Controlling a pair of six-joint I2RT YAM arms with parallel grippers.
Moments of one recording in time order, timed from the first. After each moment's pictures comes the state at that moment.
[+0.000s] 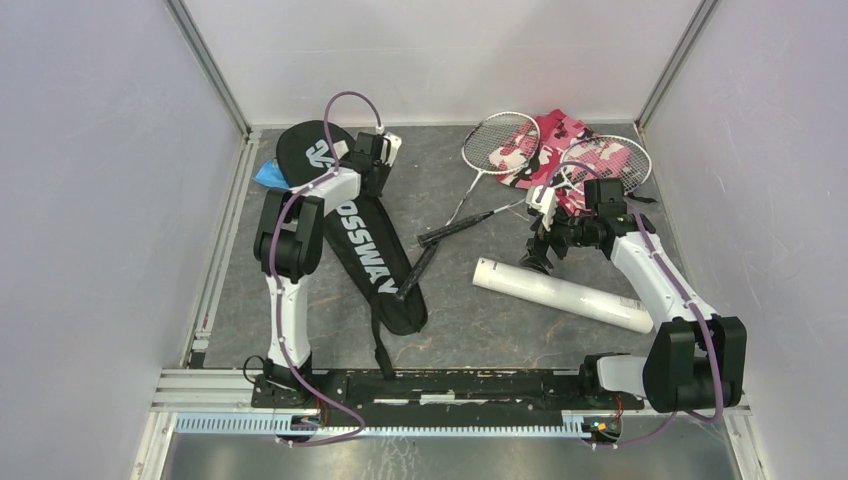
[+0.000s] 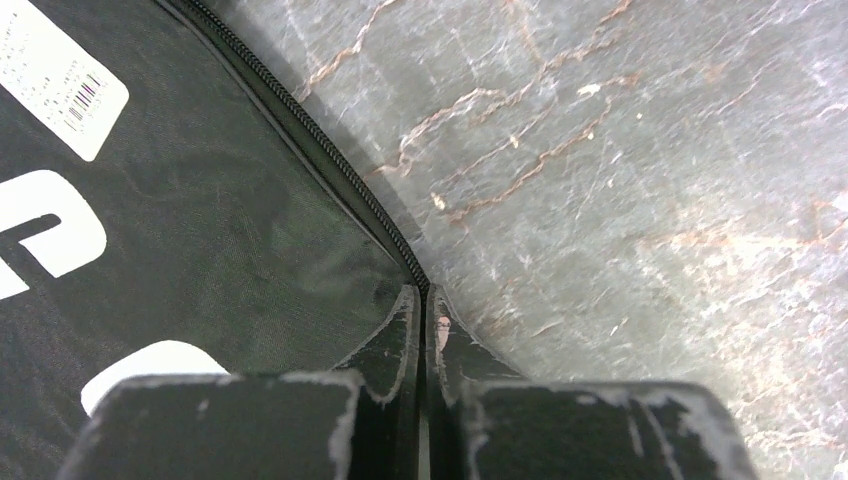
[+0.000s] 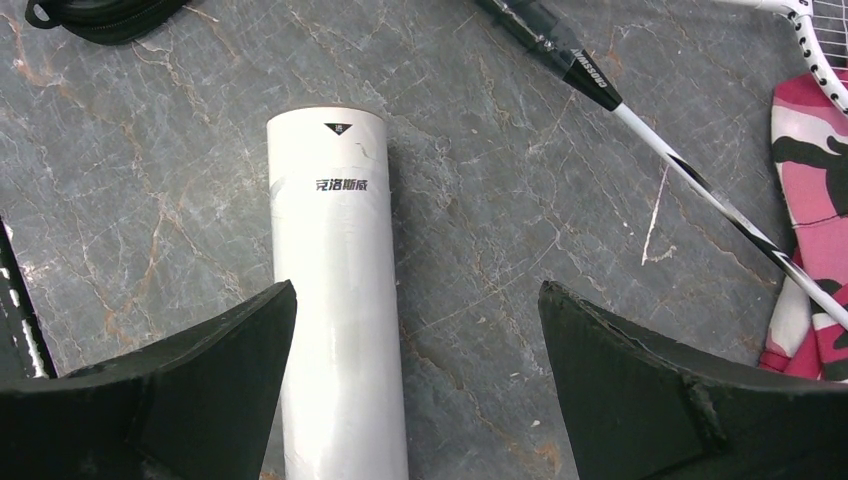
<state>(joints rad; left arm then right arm) -0.30 2.18 1.57 -0.23 -0.14 0.23 0.07 1.28 0.91 -0.61 -0.80 -0.88</state>
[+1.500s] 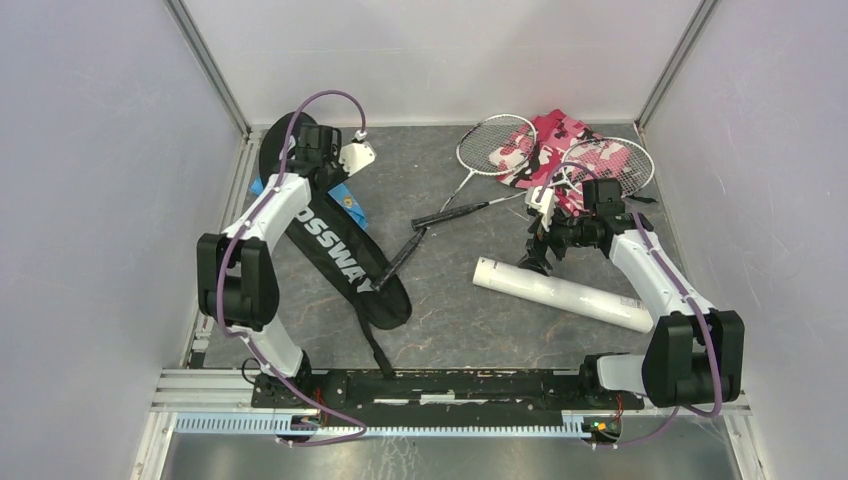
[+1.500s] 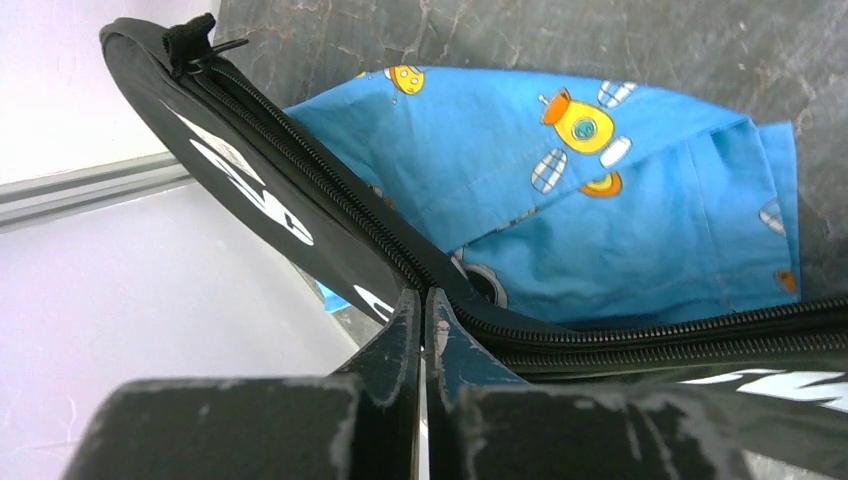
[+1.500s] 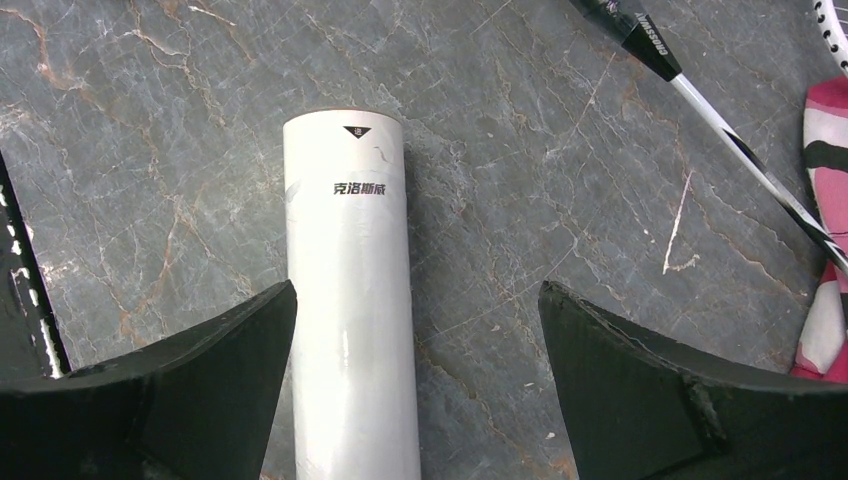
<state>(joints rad) -0.16 1.72 1.37 -0.46 -0.12 0.91 0.07 1.30 0.91 -0.62 -0.83 -0.88</state>
